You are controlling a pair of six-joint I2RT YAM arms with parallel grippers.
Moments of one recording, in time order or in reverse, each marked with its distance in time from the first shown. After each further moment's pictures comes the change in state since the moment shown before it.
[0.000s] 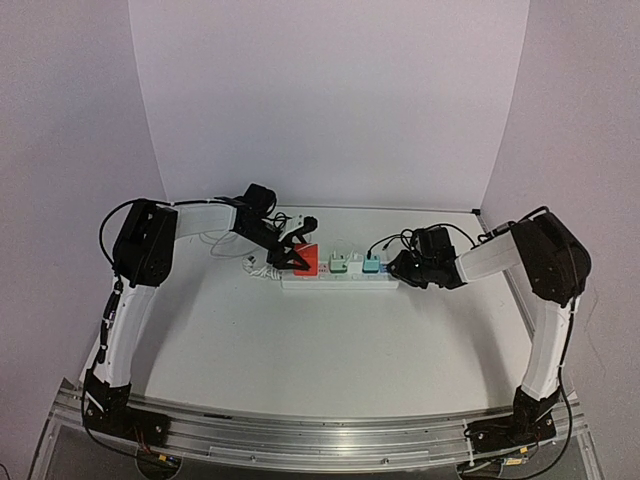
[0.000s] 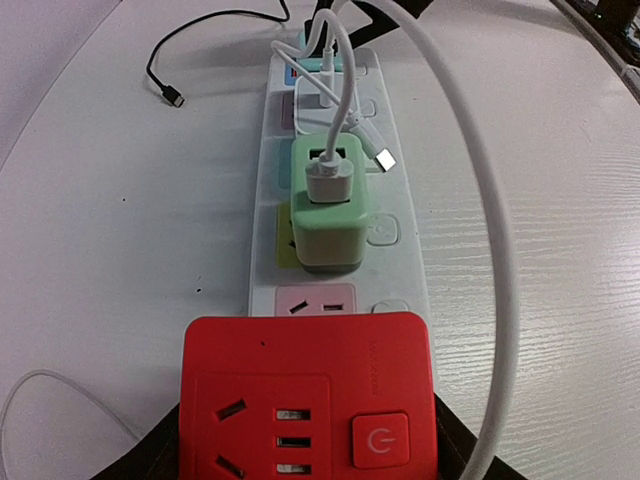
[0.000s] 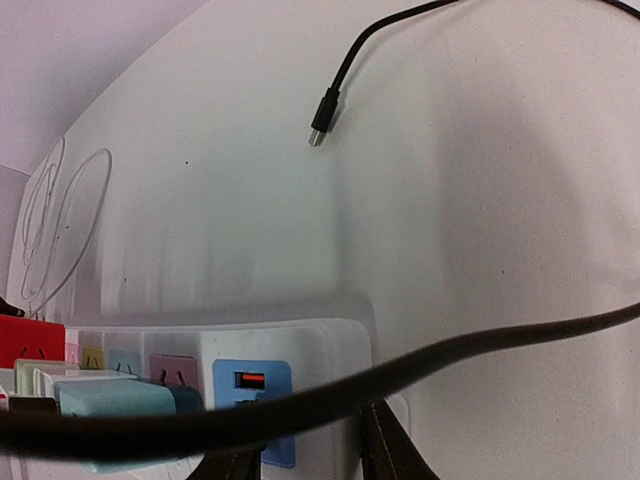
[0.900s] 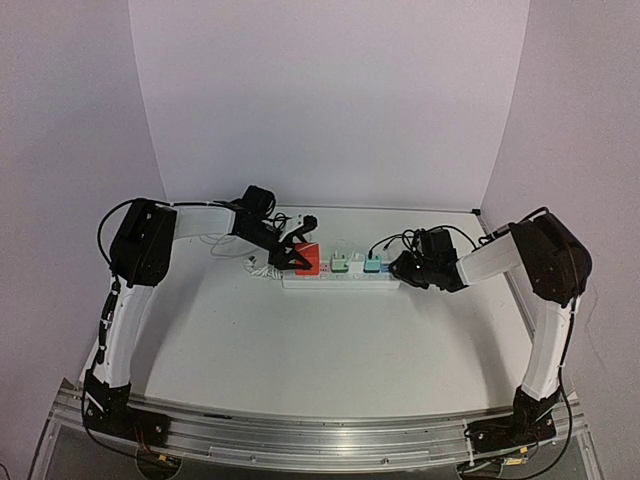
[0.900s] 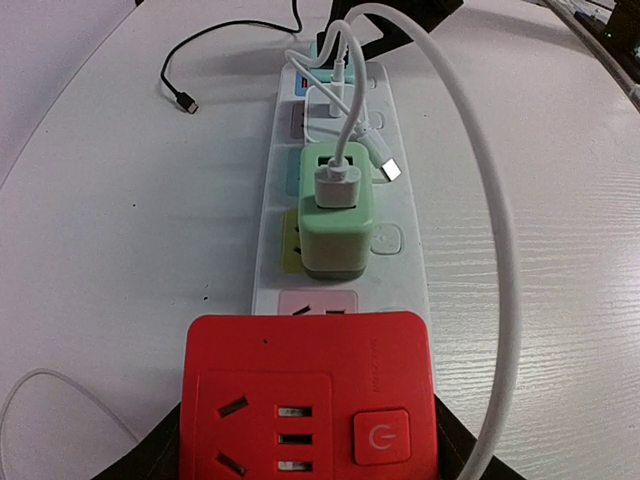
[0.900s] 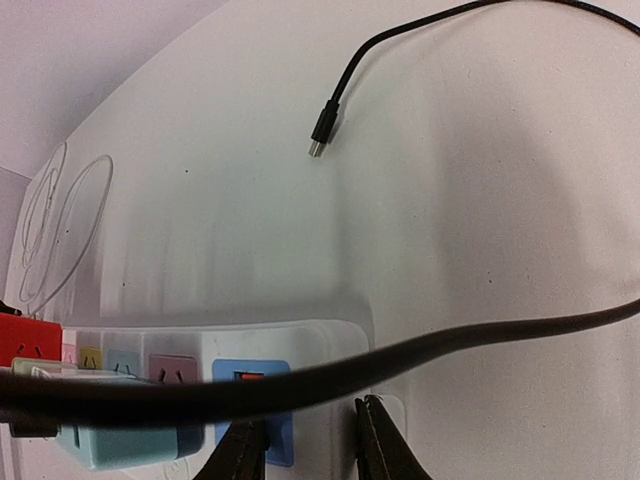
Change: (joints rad) left arm -0.002 -0.029 -0.073 0.117 0.007 -0.076; right arm -0.004 0.000 -0.025 0.049 0.017 -0.022
